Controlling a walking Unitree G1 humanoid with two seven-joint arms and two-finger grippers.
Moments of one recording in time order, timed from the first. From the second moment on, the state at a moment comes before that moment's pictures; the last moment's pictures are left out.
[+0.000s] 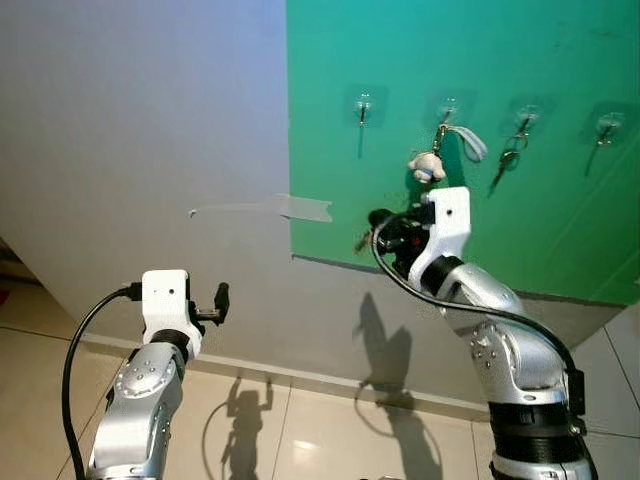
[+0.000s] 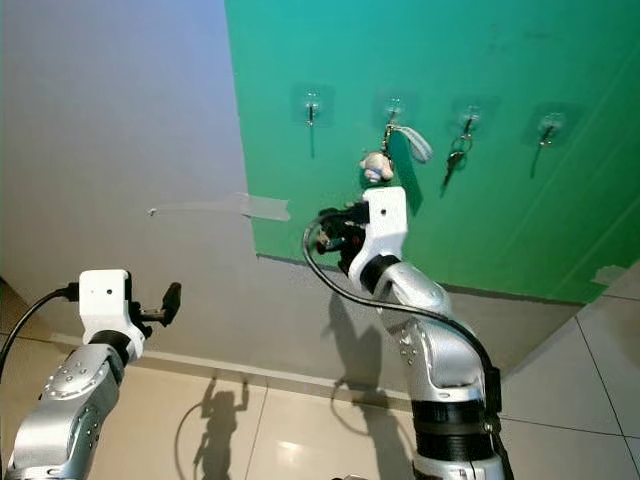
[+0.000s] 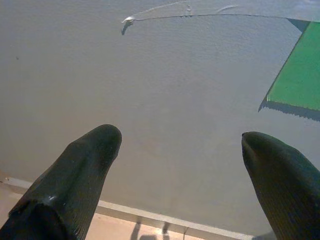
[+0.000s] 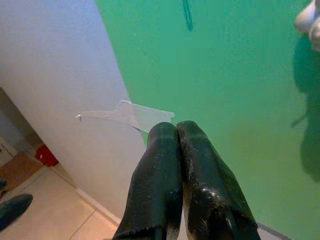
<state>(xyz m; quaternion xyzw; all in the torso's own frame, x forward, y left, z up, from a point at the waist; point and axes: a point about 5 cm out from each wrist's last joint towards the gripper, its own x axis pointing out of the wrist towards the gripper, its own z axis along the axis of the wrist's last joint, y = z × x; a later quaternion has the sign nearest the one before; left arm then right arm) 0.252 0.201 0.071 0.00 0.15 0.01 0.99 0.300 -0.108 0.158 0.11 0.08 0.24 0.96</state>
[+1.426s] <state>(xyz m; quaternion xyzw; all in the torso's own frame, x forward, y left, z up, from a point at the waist) 0.253 0.188 0.067 0.00 0.16 0.02 0.99 0.362 -0.097 0.234 0.08 0.01 0.23 0.97</state>
